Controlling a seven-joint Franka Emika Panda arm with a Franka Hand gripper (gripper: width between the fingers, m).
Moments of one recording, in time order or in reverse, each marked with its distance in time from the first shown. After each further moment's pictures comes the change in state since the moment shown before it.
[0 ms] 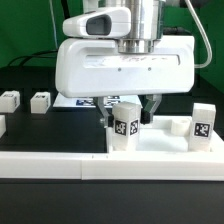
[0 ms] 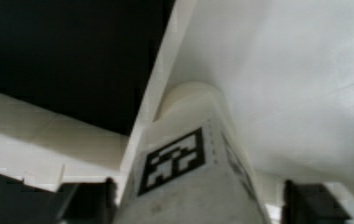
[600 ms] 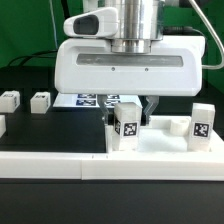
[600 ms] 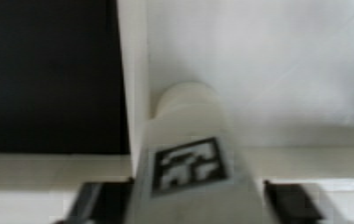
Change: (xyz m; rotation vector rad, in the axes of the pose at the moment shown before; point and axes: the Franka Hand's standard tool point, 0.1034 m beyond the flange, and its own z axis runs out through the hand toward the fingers) arm 0.001 0.001 0.002 -0.015 0.011 0.555
